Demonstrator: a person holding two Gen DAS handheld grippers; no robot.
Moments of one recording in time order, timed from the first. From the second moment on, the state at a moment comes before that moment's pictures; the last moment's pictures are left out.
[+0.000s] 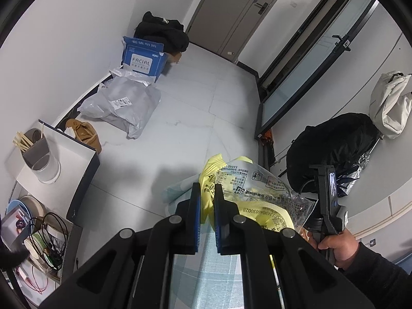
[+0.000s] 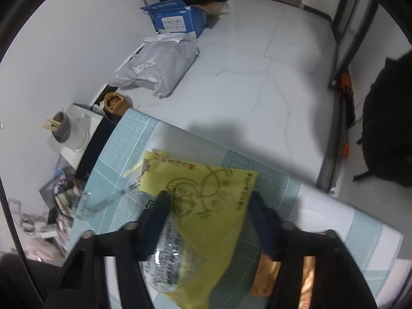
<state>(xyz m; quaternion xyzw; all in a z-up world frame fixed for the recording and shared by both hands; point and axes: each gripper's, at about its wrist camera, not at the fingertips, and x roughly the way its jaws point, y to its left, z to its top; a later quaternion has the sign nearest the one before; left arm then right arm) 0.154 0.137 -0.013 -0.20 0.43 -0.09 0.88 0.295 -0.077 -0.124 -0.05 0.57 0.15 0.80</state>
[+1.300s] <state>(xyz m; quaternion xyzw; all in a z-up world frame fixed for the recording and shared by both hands) 0.118 0.036 0.034 -0.11 0.36 -0.15 0.91 0.164 -0.206 0.007 0.05 0.41 0.17 0.90</state>
